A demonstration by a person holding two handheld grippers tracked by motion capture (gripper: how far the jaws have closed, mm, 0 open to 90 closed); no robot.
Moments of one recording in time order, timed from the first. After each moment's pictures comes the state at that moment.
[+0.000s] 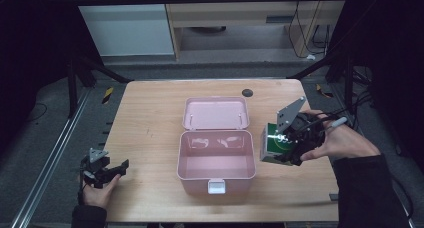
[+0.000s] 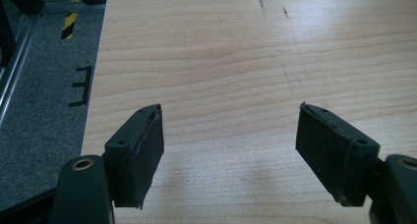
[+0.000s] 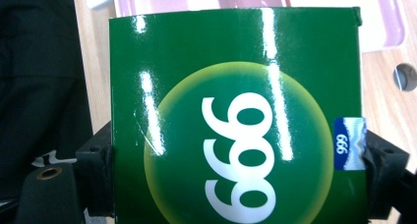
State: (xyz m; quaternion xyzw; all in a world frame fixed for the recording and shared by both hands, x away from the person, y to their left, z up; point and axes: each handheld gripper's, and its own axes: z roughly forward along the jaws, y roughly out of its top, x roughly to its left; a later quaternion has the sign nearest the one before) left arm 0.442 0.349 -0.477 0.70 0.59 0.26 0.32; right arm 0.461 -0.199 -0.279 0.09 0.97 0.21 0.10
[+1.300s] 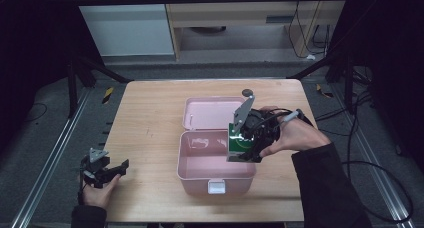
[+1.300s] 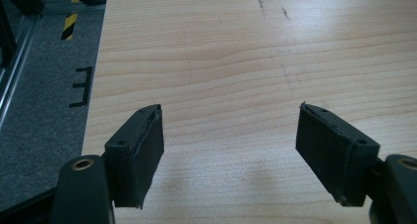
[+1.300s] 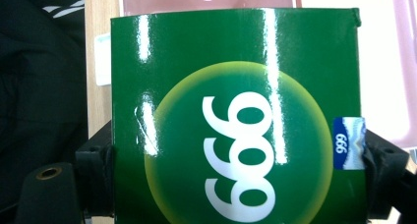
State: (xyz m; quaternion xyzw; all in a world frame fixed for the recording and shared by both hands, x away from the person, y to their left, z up) left arm 0.442 0.349 -0.477 0.70 0.59 0.26 0.32; right arm 0.477 -0.110 -0.284 0.03 0.98 0.20 0.09
